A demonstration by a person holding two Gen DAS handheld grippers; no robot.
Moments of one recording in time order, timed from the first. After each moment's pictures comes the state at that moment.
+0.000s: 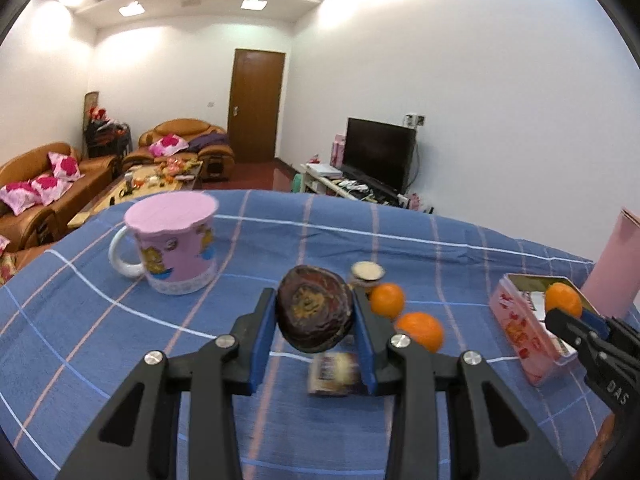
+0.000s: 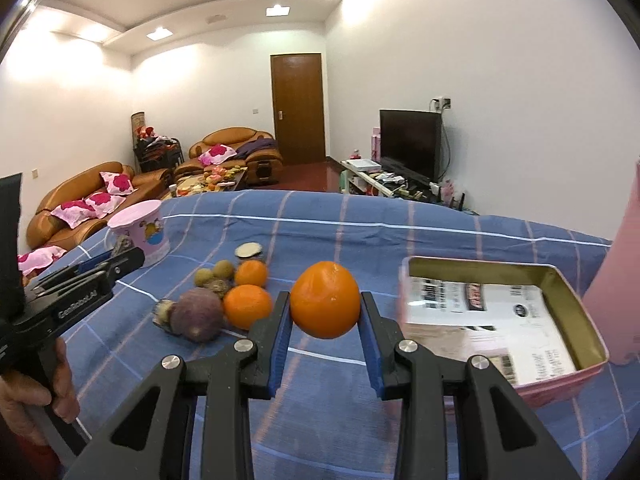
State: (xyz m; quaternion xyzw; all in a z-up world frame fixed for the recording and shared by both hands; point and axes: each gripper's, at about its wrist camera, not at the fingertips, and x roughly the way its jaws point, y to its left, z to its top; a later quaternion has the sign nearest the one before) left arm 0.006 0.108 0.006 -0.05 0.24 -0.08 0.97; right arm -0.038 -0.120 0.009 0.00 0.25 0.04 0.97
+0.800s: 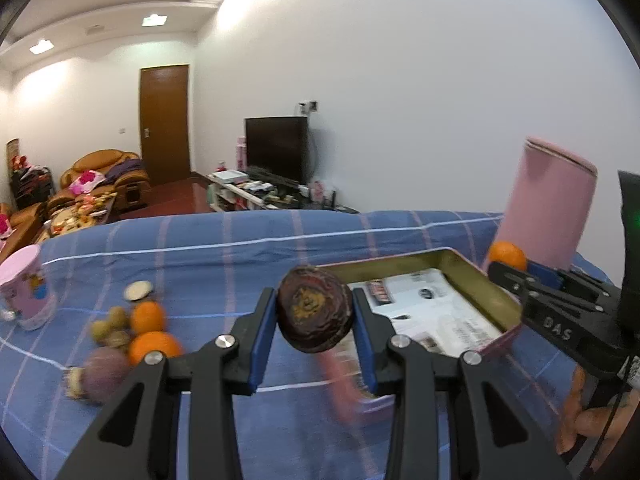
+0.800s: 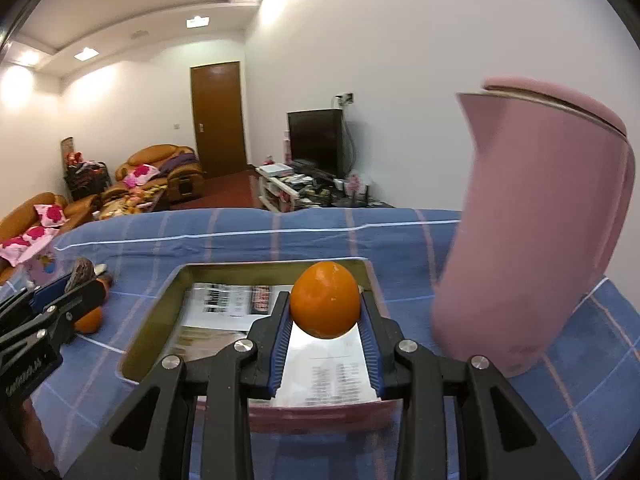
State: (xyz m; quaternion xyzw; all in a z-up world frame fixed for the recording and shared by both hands) left arm -0.014 -0.093 0.020 0.02 0.23 -0.22 0.95; right arm -0.053 -0.301 0.010 0.03 0.24 -0.10 0.96
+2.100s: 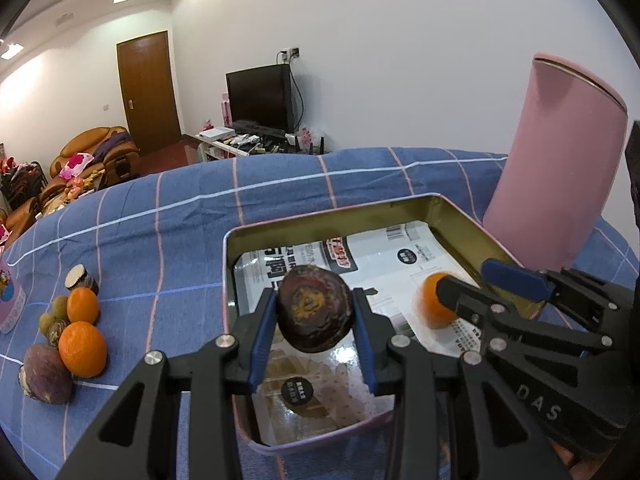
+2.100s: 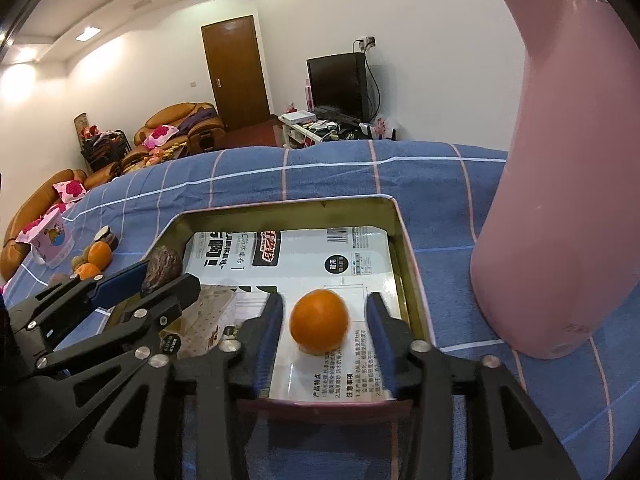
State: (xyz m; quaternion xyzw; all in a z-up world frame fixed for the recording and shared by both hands) left arm 0.016 -0.165 -0.007 0.08 0.32 -0.21 0.92; right arm -0.024 -0.308 -0.023 0.06 0.34 -0.04 0.94
